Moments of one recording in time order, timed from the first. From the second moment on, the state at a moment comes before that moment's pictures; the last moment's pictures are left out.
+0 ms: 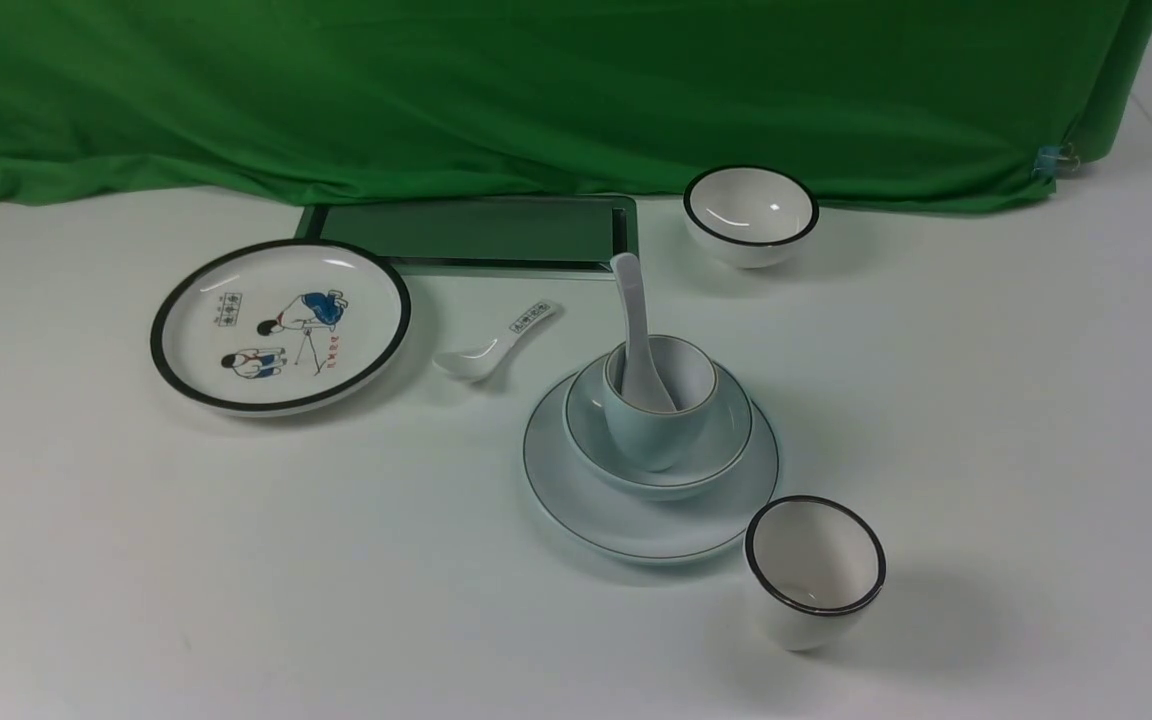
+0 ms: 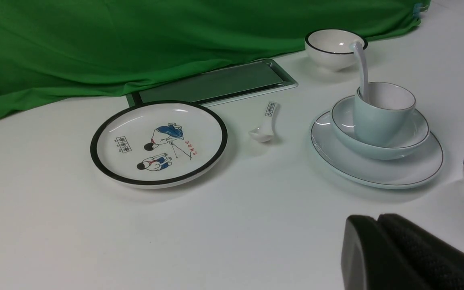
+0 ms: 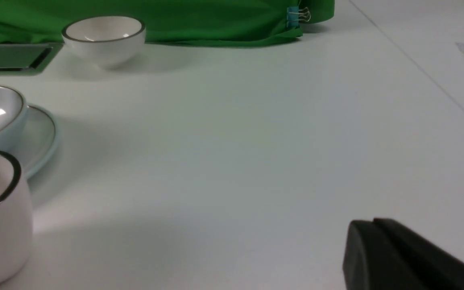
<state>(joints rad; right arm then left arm) -0.02 0.00 0.01 -0.05 0.22 0.11 -0.48 0.12 -0.52 0.18 0.75 -0.13</state>
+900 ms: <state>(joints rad) -0.02 0.00 0.01 -0.05 0.22 0.11 -0.20 0.12 -0.29 0.03 0.29 -0.06</state>
